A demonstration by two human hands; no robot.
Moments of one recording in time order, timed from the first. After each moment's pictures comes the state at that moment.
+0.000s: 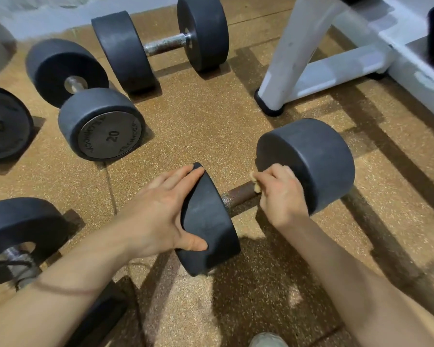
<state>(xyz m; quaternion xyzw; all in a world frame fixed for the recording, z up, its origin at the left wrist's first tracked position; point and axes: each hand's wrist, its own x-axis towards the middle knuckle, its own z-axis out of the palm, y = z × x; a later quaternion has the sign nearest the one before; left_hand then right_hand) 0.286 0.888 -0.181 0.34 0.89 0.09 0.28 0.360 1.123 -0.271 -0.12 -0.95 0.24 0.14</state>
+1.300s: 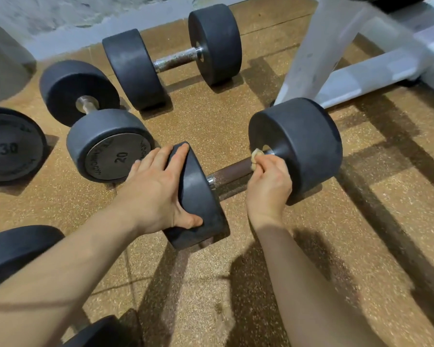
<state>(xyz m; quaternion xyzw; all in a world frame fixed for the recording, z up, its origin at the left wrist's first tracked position) 0.208 0.906 -0.191 0.30 0.94 0.02 0.18 0.265 1.094 -0.285 -0.33 -0.80 0.39 0.30</state>
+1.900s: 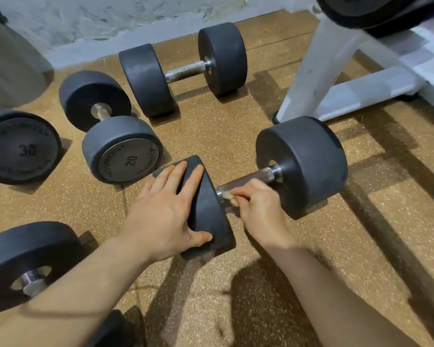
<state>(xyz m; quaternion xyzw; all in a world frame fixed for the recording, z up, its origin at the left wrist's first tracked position) 0.249 0.902 -0.188 0.31 0.94 -0.02 0.12 0.294 1.086 -0.271 -0.13 -0.90 0.40 0.12</state>
